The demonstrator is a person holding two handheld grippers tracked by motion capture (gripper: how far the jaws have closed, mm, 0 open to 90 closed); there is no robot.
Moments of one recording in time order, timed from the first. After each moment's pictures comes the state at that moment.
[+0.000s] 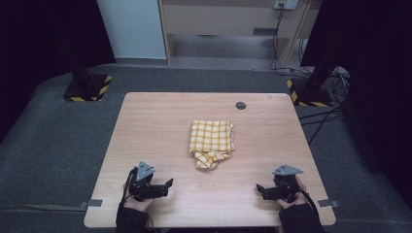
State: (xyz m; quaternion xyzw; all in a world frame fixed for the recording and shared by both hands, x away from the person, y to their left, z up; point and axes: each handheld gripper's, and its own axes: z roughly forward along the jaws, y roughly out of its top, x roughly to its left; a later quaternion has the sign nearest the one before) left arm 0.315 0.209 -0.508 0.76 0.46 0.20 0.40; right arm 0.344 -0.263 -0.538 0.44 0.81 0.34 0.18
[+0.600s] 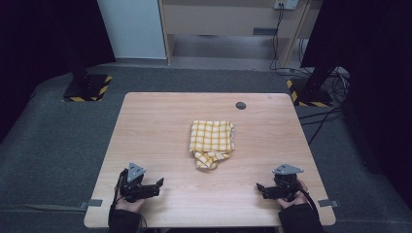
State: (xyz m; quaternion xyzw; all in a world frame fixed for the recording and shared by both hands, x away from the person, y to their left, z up) left arm 0.312 0.233 -0.515 0.75 0.49 0.21 0.38; right arm 0.347 -0.264 -0.539 0.44 0.81 0.34 0.18
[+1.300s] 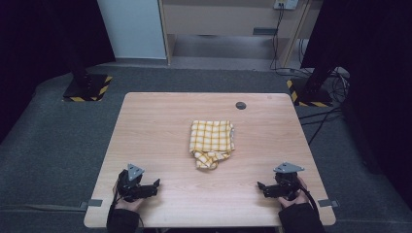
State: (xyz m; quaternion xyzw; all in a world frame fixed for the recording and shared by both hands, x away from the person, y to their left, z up) left arm 0.320 0.239 -0.534 0.75 0.52 0.23 0.33; right arm 0.352 -0.268 -0.539 0.44 0.81 0.34 0.18
